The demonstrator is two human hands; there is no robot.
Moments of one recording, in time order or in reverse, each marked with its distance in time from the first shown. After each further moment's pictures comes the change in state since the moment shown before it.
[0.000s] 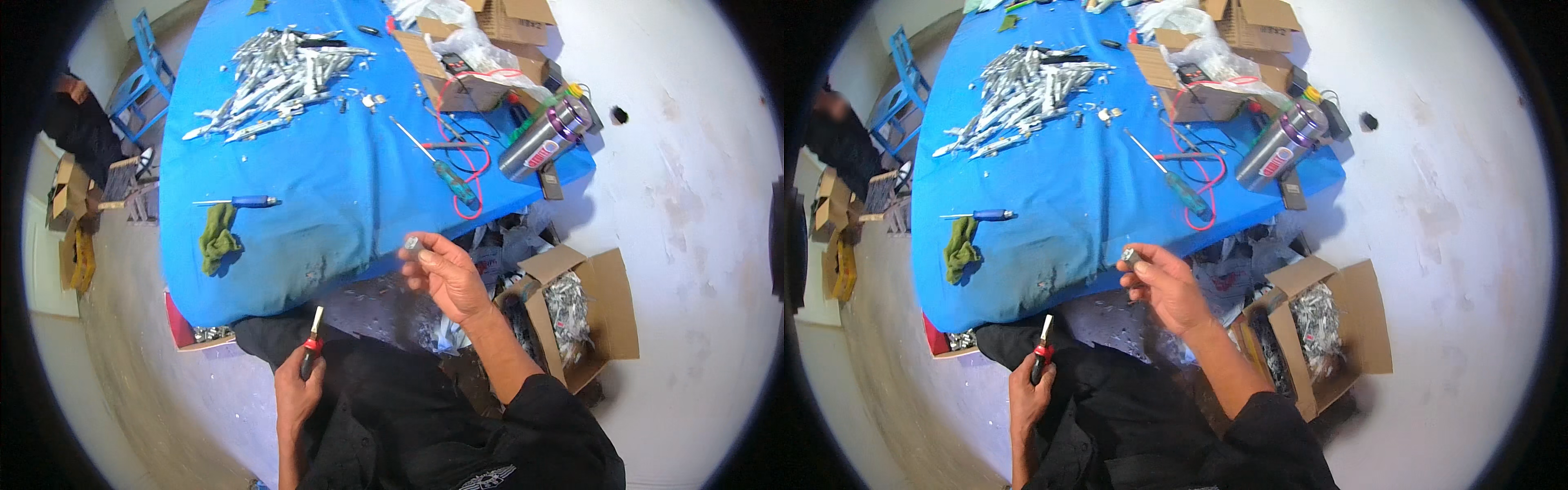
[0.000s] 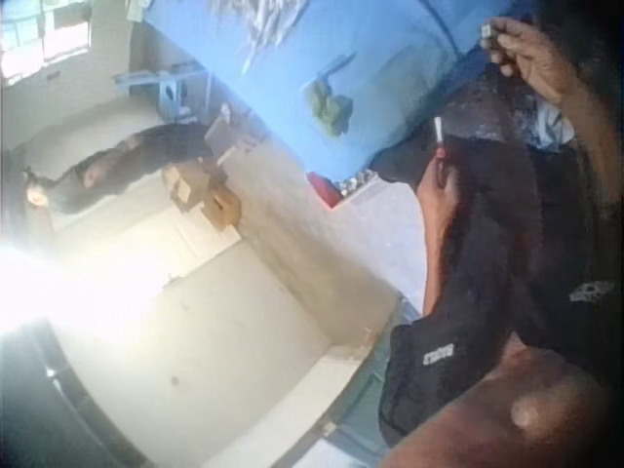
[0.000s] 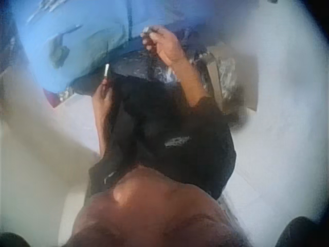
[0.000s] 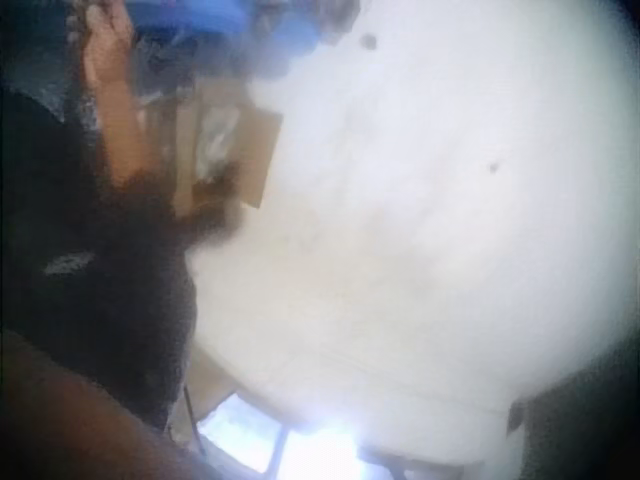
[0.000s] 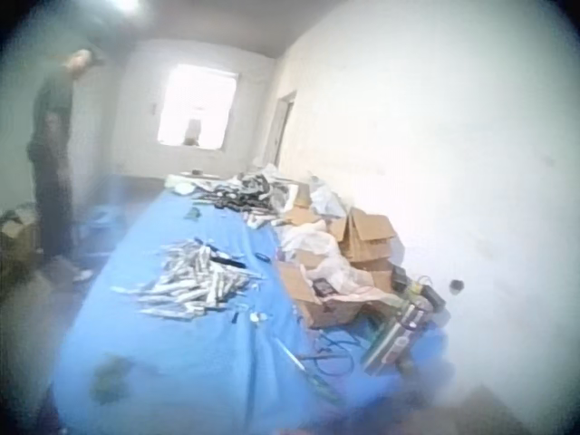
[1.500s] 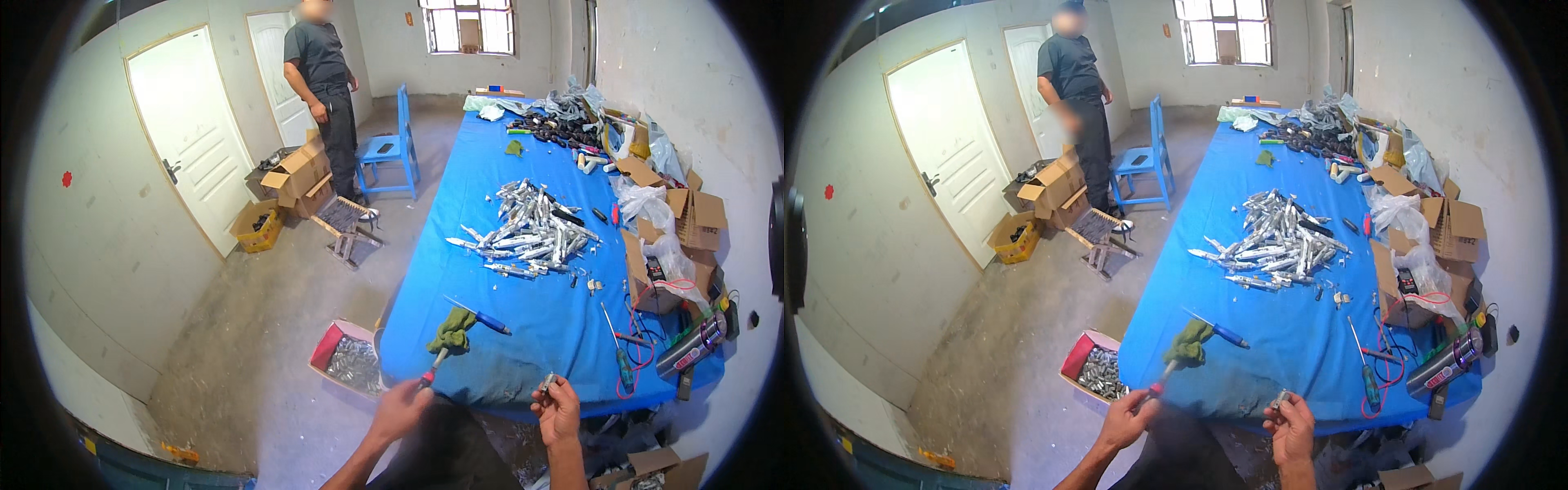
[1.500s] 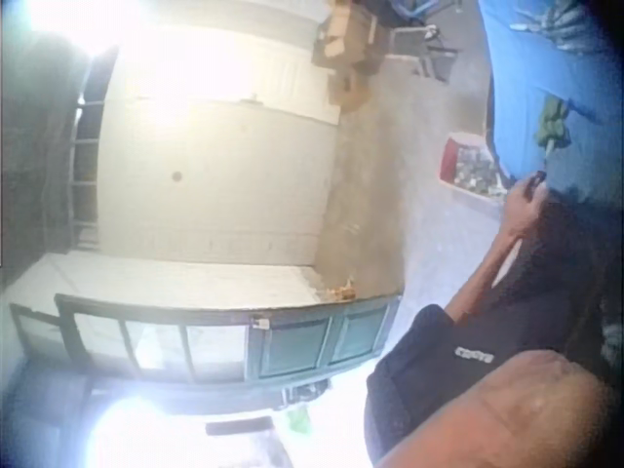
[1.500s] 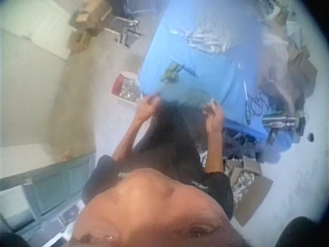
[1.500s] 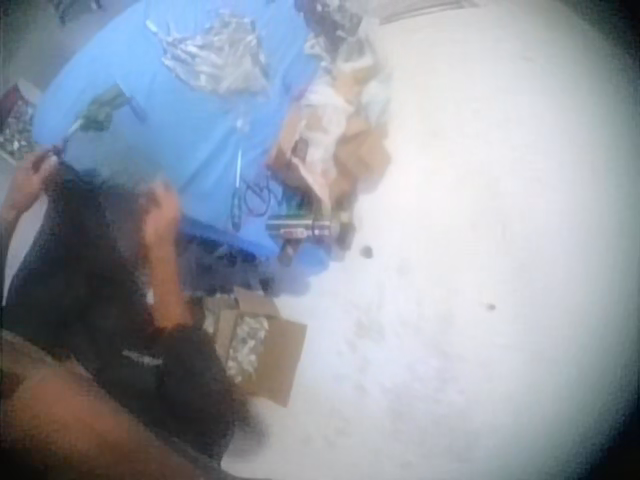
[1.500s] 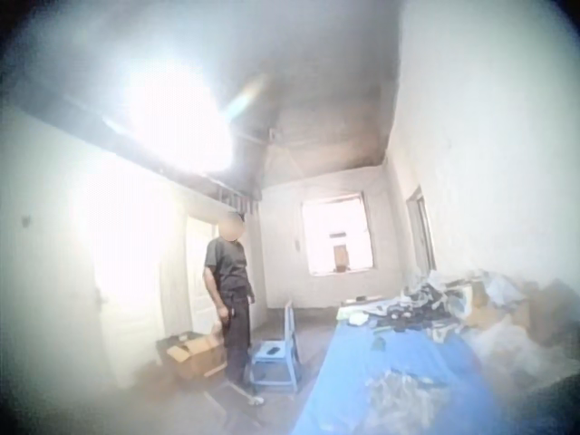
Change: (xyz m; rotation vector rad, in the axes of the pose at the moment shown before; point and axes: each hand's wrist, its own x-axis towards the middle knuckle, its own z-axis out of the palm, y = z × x) left_hand 0.035 -0.033 -0.093 -0.179 0.456 0.037; right_hand 0.046 0.045 0.084 -0.008 0.079 0.022
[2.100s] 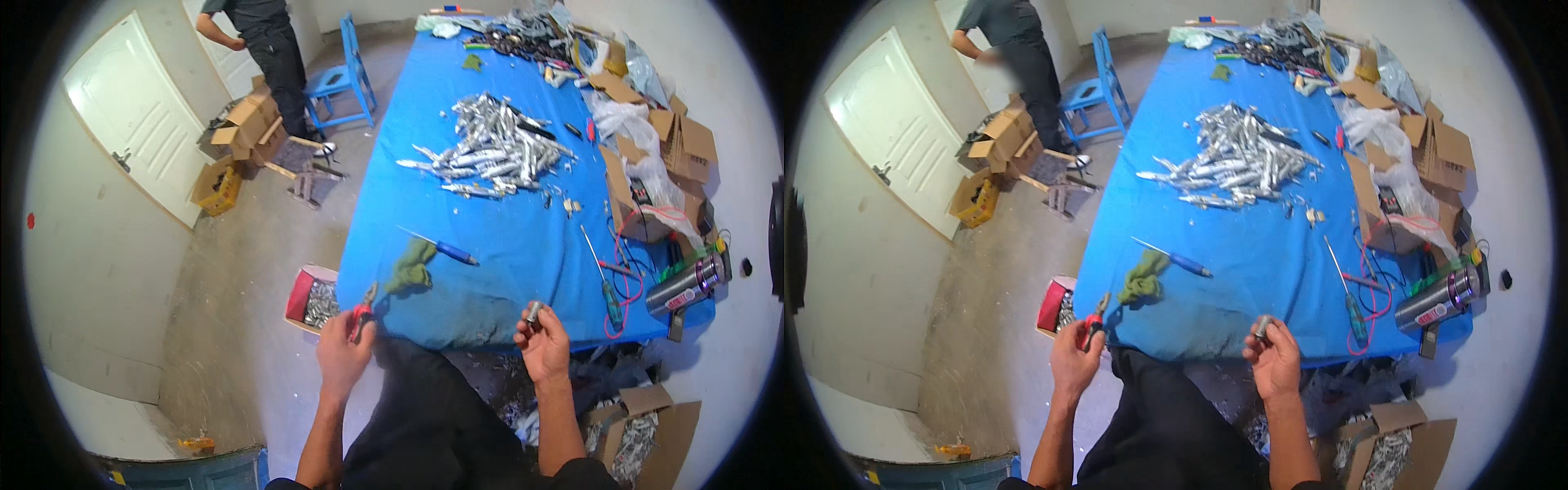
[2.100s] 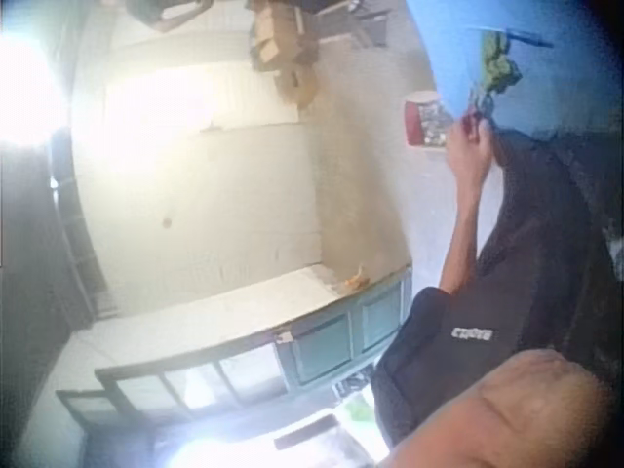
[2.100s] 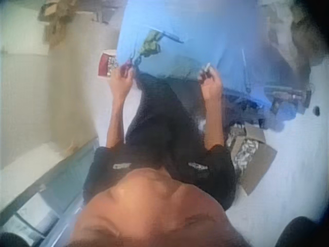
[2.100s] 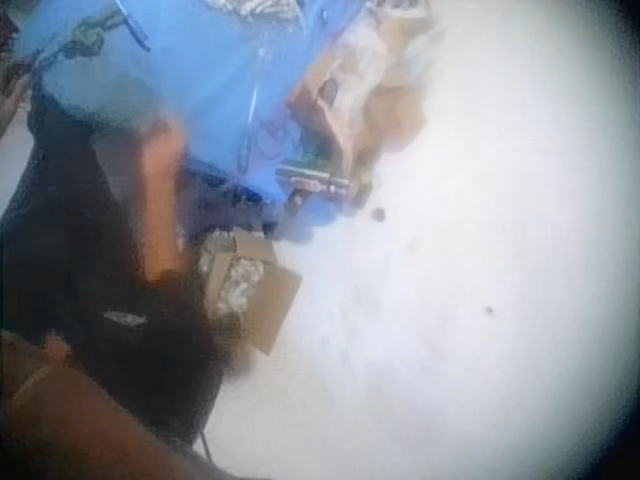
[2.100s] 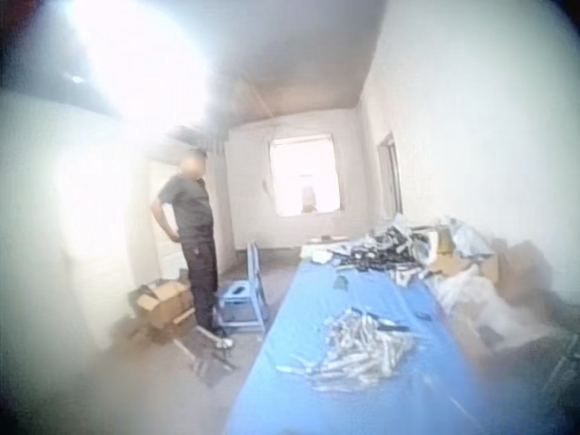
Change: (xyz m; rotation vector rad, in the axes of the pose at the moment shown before) left_hand 0.024 -0.003 -0.010 0.461 0.357 0.196; right_hand 0.036 0.004 -0.025 0.158 -0.040 0.024
